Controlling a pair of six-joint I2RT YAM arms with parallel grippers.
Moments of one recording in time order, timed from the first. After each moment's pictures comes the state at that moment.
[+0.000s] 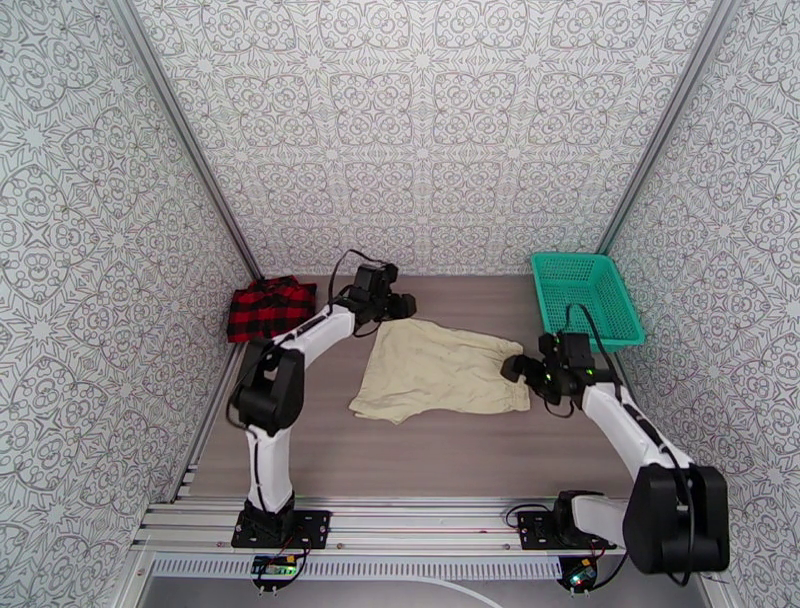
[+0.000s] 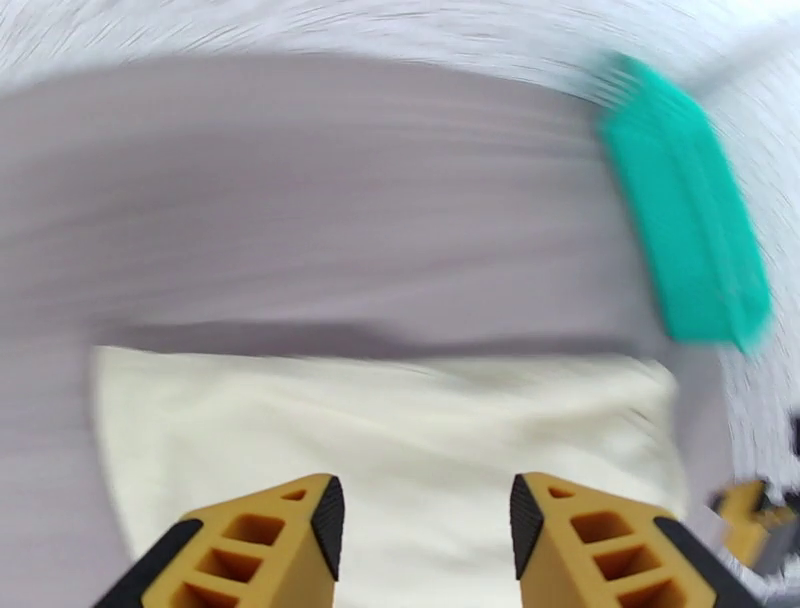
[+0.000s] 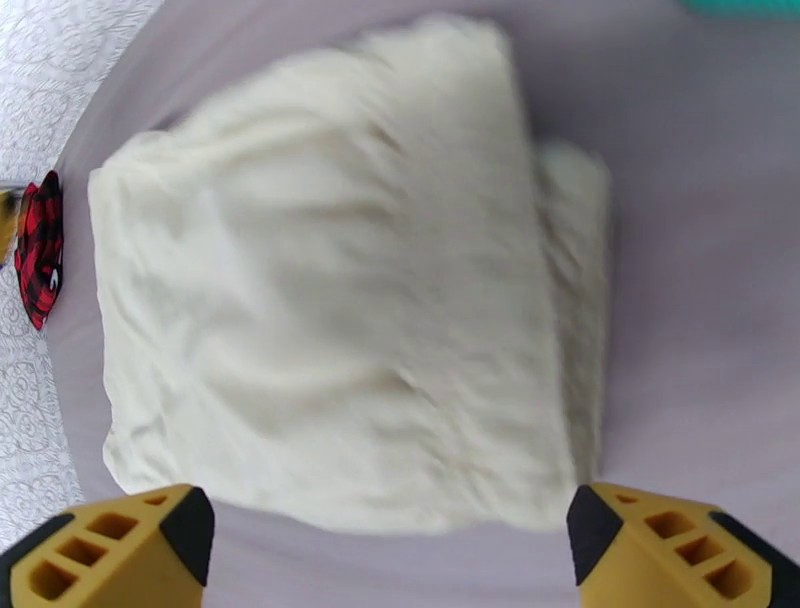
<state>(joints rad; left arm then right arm) -0.47 1.96 1.56 -0.24 0.35 -0.39 -0.05 1.22 0.71 -0.53 -0.41 0.47</state>
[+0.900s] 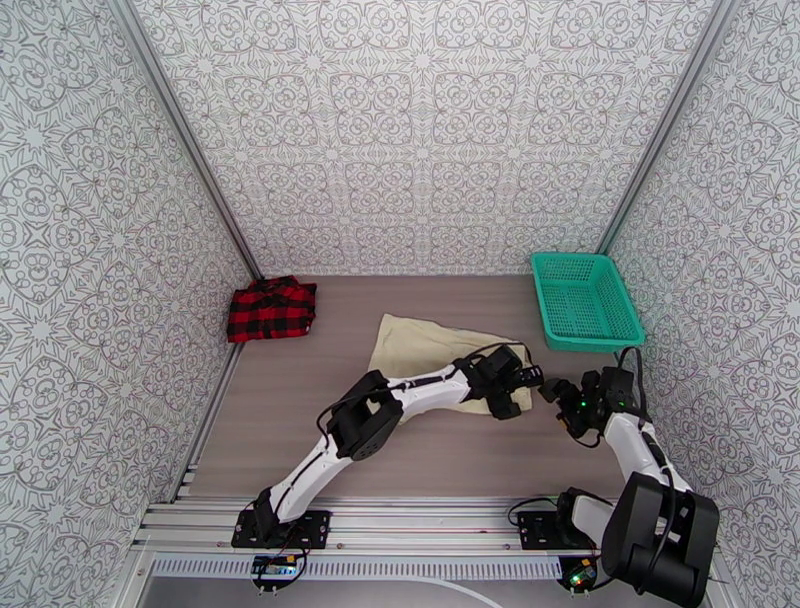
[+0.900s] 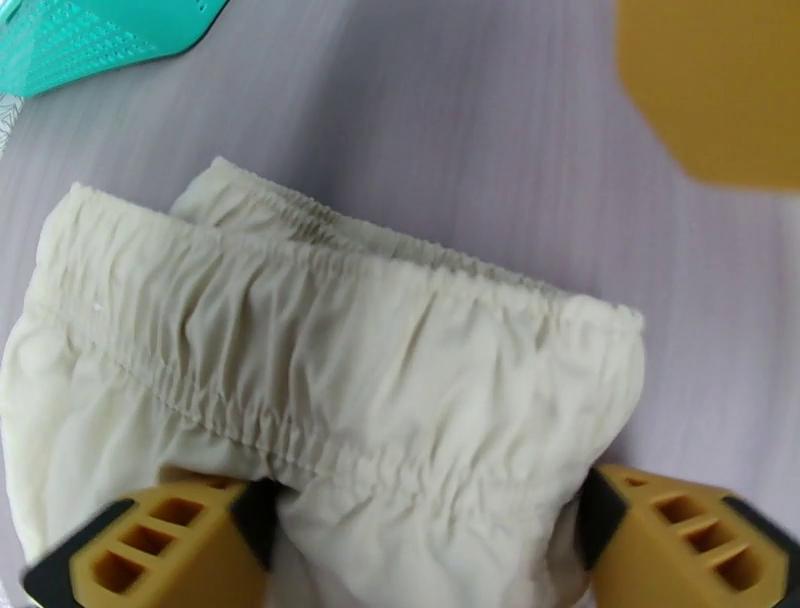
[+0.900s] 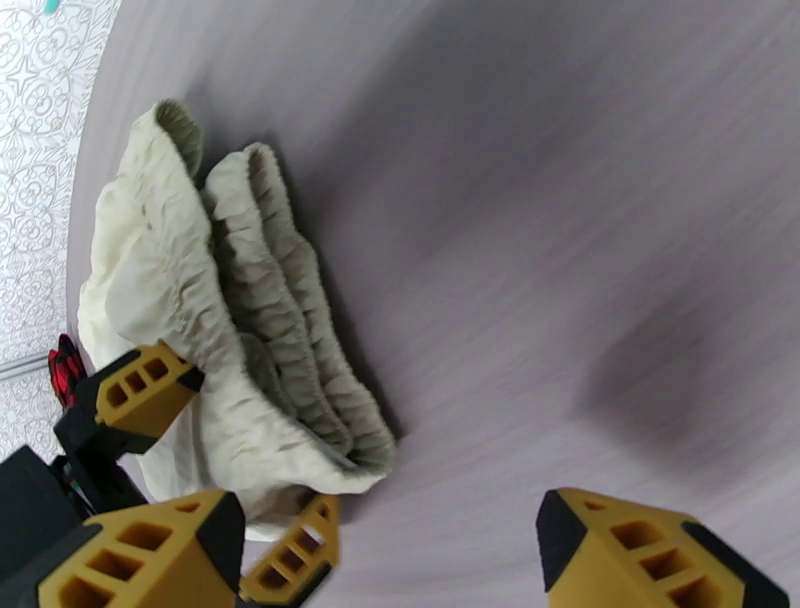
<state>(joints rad) -1.03 2.44 1.97 -0.42 0.05 0.38 -0.38 1.15 0.54 -0.49 -0.51 0.56</state>
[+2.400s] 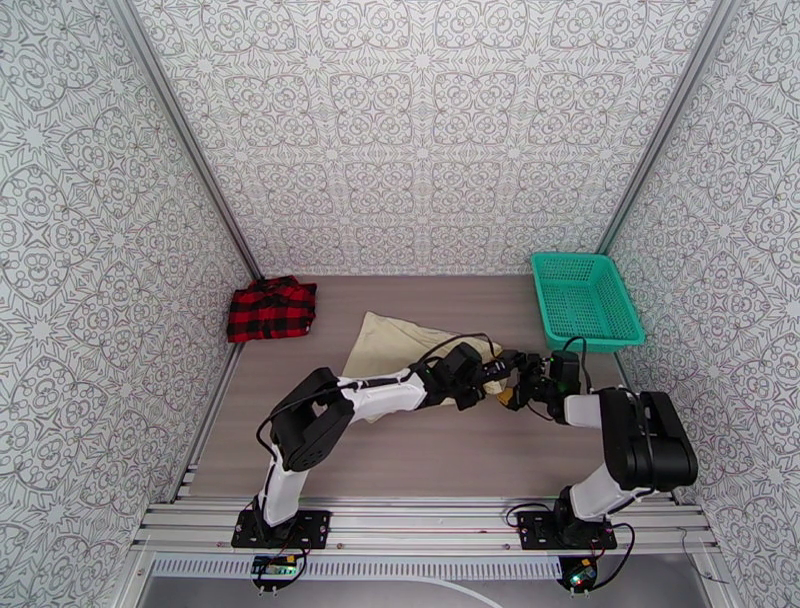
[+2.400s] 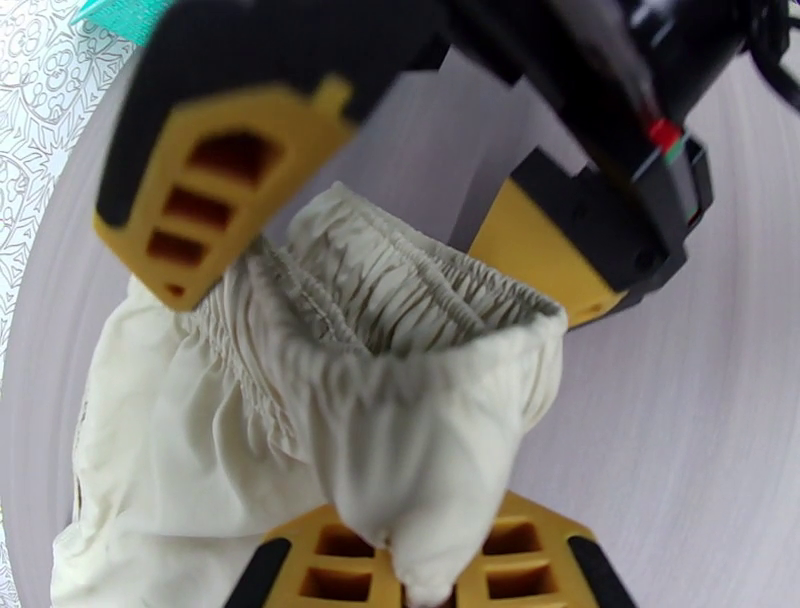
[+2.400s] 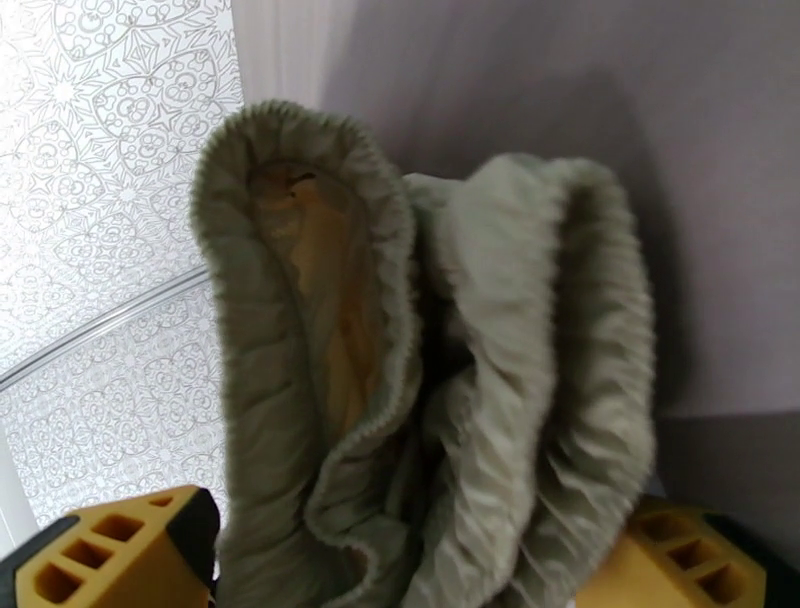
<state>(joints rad) -0.96 2.04 1.40 -0.12 0.06 0.34 -0.03 1.64 0.49 0.50 -0.87 1.33</state>
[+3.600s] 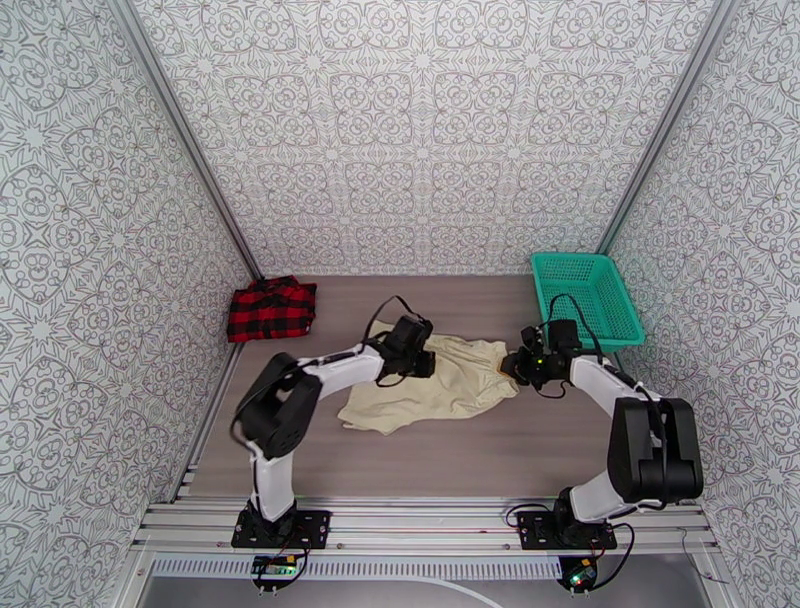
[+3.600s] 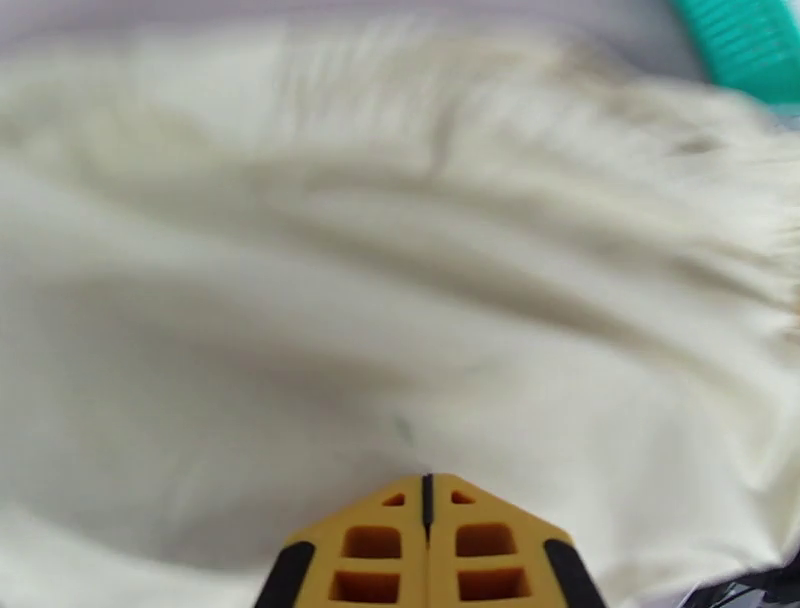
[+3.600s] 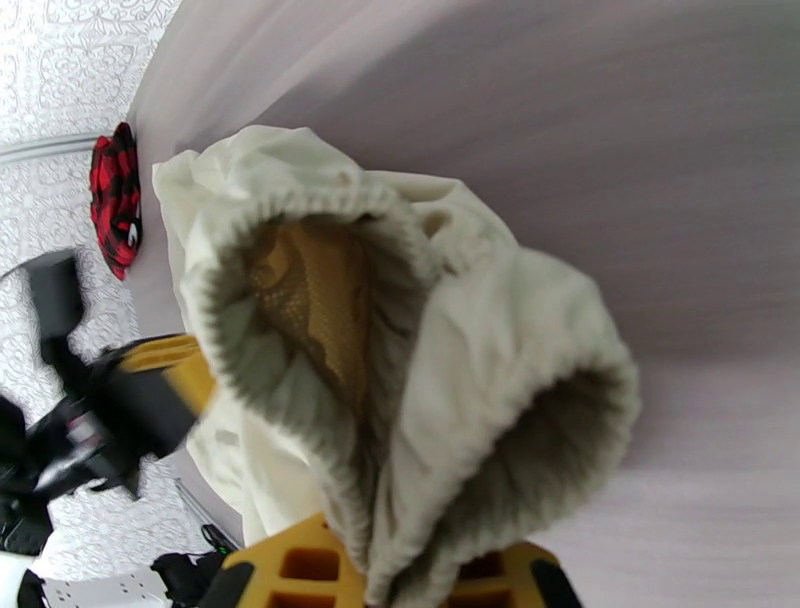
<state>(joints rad) -0.67 2.02 1.30 -0.26 0.25 -0.55 -0.02 1.53 0.92 -0.51 -0.66 0.44</state>
